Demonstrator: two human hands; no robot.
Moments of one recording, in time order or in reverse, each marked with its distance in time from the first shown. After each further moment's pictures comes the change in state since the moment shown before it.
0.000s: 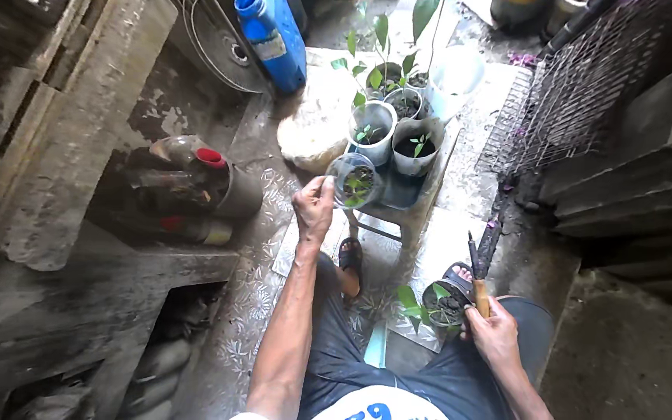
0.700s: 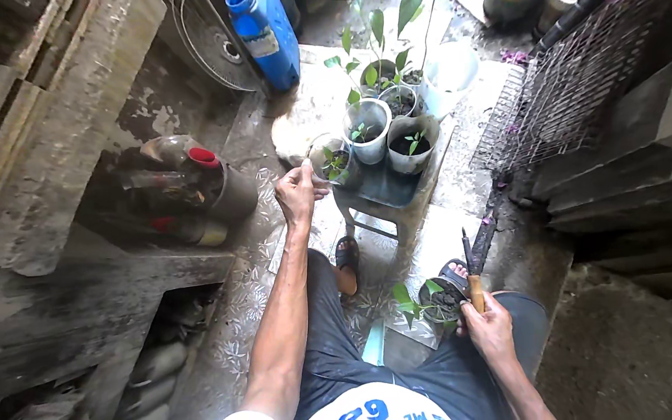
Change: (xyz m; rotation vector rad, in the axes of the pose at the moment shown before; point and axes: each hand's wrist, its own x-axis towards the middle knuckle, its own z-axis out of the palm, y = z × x) left_hand 0.029 -0.006 -0.004 -0.213 0.076 -0.481; right_hand 0.002 0.000 0.001 0.008 -0.008 0.022
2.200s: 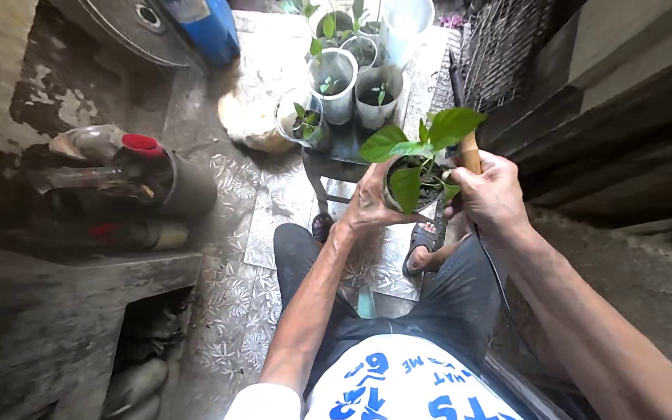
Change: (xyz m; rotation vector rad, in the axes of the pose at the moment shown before) left_hand -0.127 -0.013 0.064 -0.175 -0.787 0.697; right_hand -0.009 -0.195 -0.008 0.236 -0.017 -0.159
